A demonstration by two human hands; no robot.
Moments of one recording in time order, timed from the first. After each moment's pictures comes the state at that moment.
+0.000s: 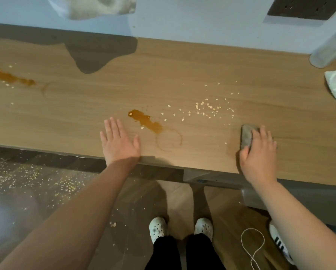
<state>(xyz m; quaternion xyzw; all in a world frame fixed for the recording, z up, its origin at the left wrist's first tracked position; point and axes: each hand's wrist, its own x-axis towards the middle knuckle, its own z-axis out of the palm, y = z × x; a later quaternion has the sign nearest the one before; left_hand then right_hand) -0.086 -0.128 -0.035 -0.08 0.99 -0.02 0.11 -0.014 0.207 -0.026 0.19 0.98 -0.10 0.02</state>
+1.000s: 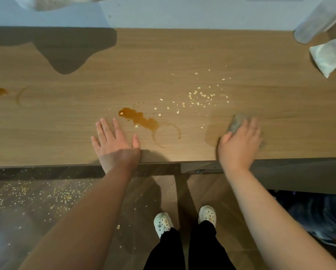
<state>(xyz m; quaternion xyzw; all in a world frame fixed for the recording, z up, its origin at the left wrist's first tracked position) -0.086 -0.129 -0.045 -0.06 0.99 0.02 0.08 -0.023 0.134 -0.030 0.37 0.93 -0.08 -0.03</state>
